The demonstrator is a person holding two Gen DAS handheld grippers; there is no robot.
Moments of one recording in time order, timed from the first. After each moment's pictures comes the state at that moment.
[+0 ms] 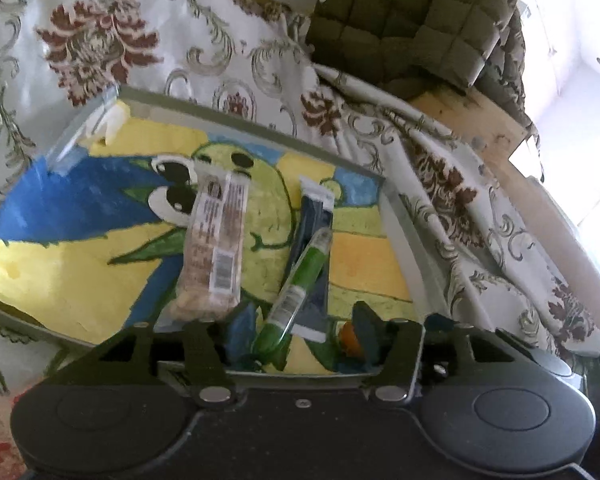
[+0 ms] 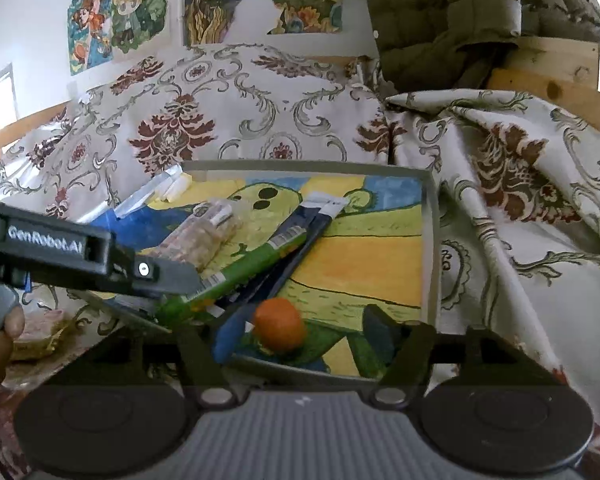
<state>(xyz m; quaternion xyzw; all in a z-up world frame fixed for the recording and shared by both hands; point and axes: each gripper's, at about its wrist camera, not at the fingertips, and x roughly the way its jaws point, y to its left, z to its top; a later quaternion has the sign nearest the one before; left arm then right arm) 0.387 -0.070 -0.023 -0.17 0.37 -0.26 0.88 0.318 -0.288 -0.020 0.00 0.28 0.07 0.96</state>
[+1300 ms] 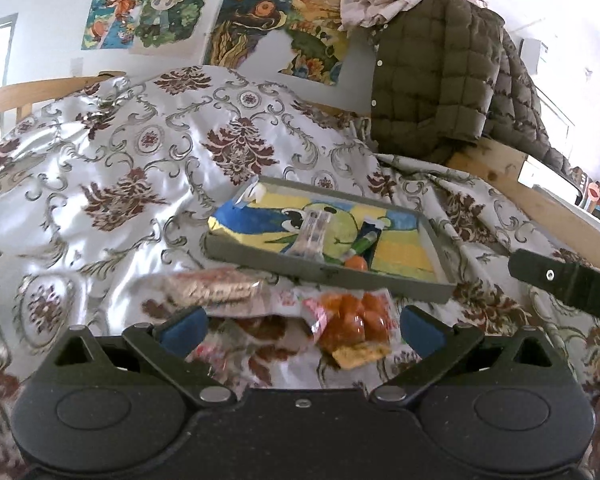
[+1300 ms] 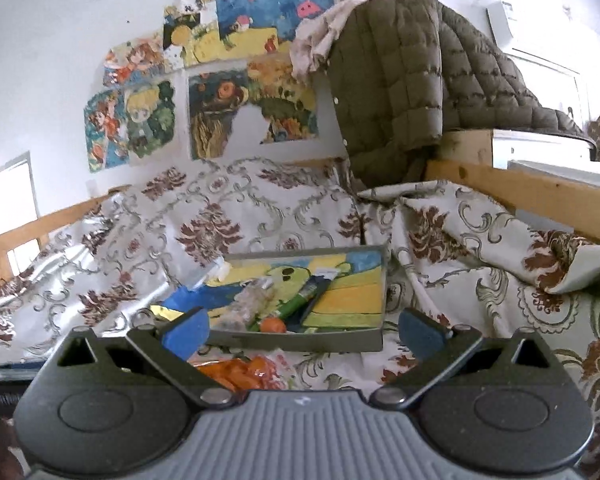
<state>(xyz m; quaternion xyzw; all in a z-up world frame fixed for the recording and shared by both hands) 0.104 -0.039 0.025 -0.10 0.23 -0.07 0.97 0.106 -0.285 0.053 0.05 0.14 0.05 0.99</state>
